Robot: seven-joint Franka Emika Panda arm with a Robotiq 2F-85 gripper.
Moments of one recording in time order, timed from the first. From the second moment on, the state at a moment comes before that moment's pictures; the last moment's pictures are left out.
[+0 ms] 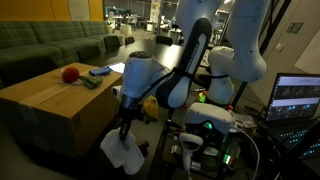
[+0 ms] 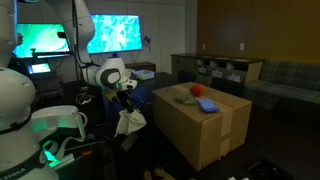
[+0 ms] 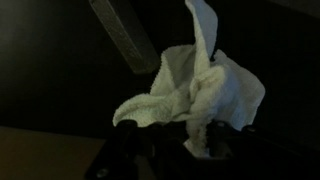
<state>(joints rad) 0.83 0.26 -0.08 -2.55 0.07 2.98 0.36</state>
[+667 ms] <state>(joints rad) 0.82 -0.01 -0.20 -2.44 -0.31 2.75 0.69</state>
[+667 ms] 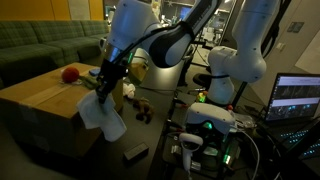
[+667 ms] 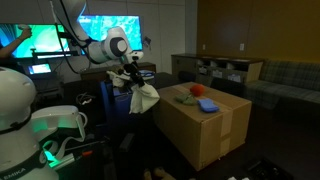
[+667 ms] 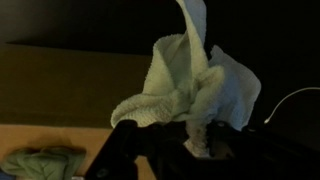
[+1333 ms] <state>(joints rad) 0.38 0.01 0.11 -2.20 -0.25 2.67 0.50</state>
